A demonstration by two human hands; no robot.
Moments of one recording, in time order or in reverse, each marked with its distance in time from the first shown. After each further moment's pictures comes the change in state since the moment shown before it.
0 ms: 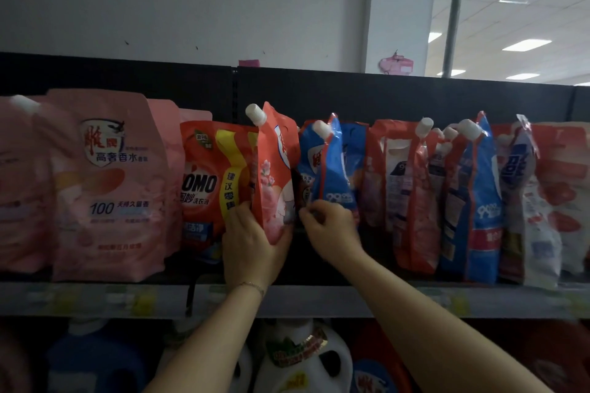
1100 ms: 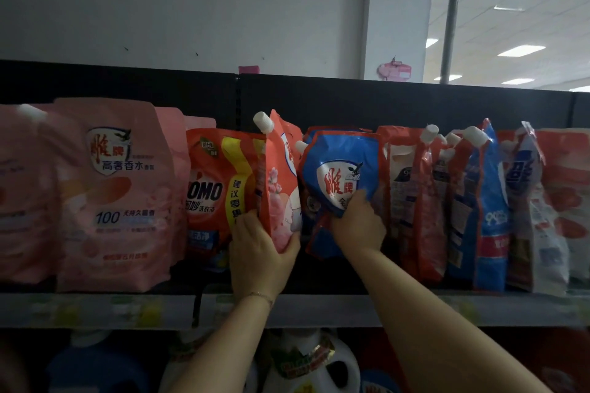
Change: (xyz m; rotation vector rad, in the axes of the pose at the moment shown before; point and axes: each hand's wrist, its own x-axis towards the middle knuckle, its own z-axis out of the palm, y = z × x) left_hand 0.000 0.001 -0.001 -0.005 -0.005 0.010; right_hand 0.033 0.028 -0.002 -0.435 0.186 0.170
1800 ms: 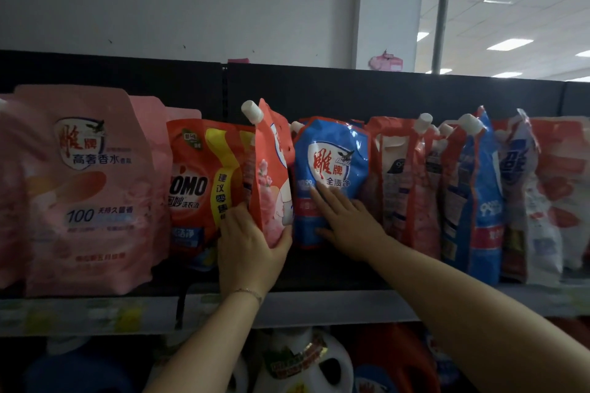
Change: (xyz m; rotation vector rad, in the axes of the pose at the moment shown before) left_hand 0.003 0.001 0.003 0.074 -0.043 0.011; right_hand 0.027 0.042 0.010 -0.416 -0.300 -0.732
